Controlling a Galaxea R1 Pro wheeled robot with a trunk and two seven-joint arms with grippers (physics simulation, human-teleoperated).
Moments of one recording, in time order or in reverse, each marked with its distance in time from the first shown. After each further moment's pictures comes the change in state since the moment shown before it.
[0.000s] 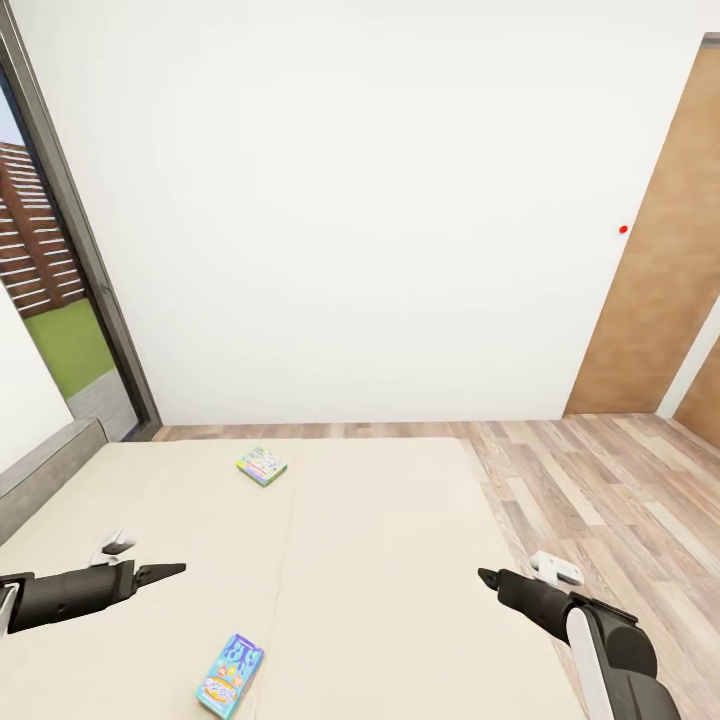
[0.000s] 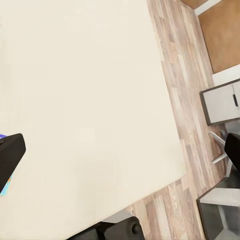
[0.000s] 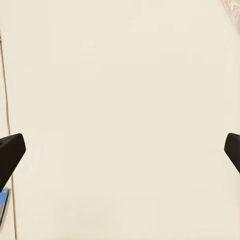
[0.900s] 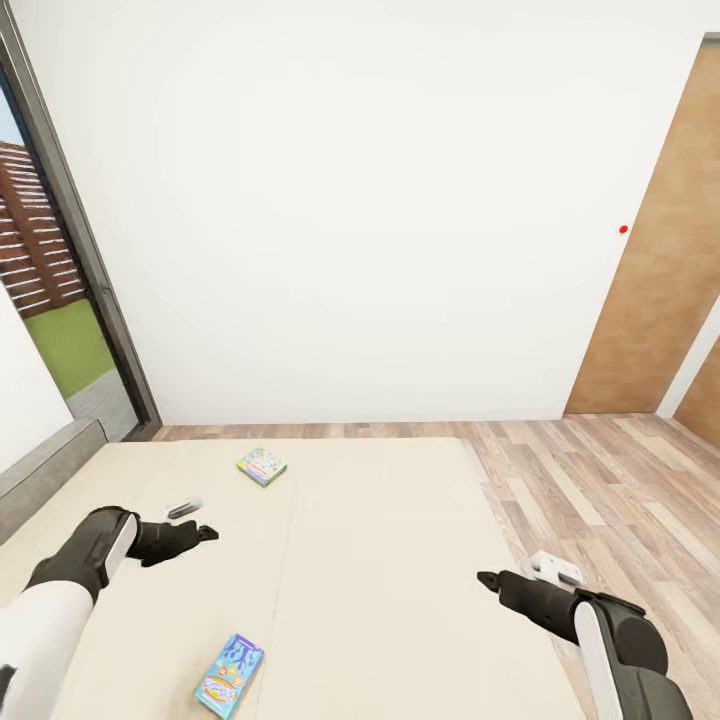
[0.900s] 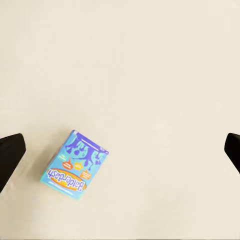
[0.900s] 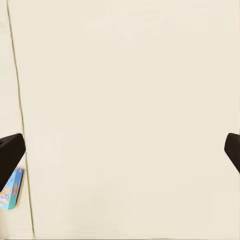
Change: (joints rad) left arm -0.468 -0.137 -0.095 0.668 -0.008 -0.134 0.767; right arm -0.005 -0.009 -0.010 -0.044 -0.002 0.129 0.047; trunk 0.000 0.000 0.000
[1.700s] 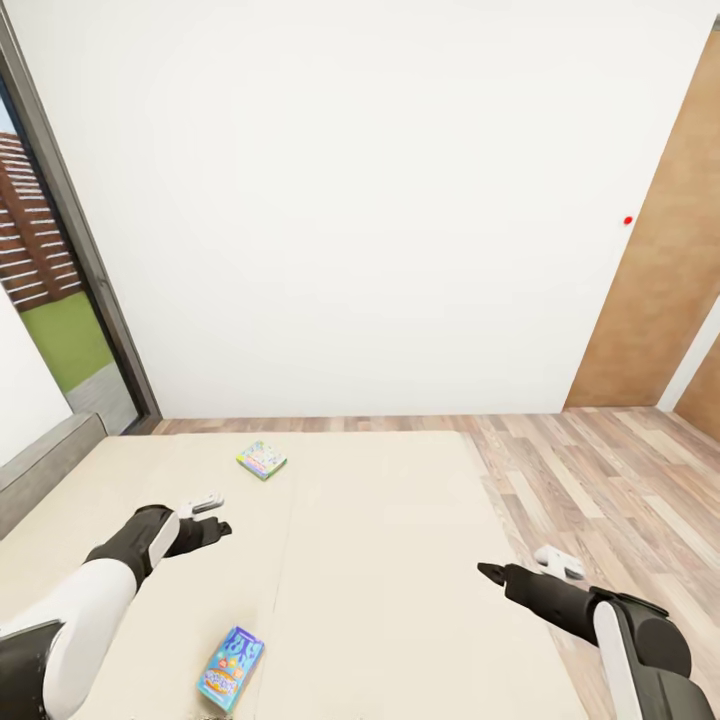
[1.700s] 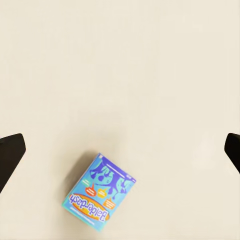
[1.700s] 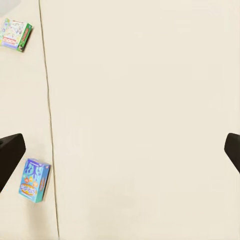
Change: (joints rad) left arm -0.095 -0.091 -0.008 0.215 -0.002 -0.262 0.301; right arm -0.004 -0.029 -0.045 -0.012 -0.007 0.017 0.167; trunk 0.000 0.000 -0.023
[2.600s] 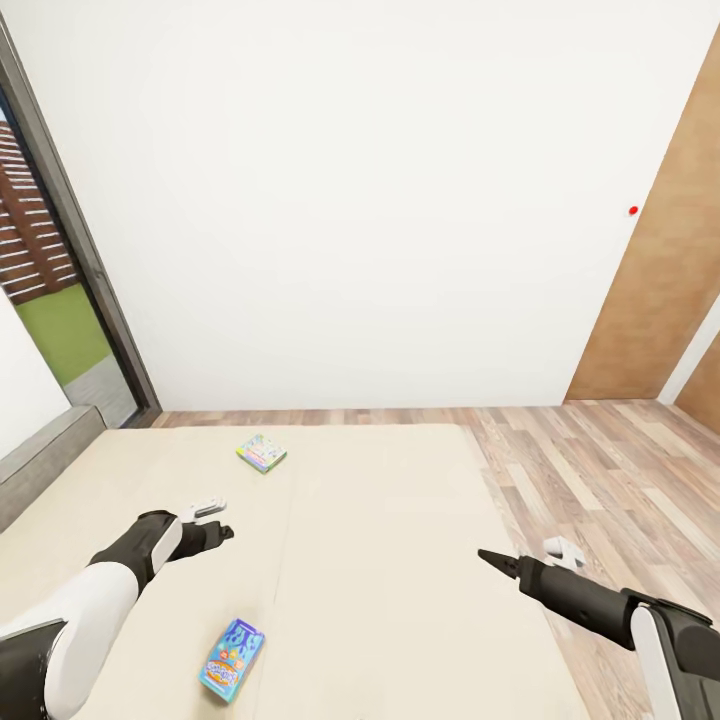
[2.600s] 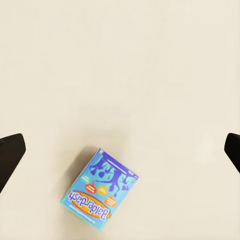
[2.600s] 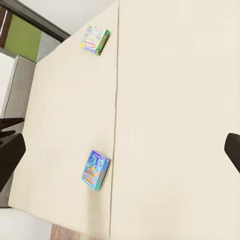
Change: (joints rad) left arm 0.000 -0.004 -0.004 0.042 -0.001 -0.052 -0.001; right arm 0.009 -0.081 -0.055 0.003 -0.023 -0.001 0.406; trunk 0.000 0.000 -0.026
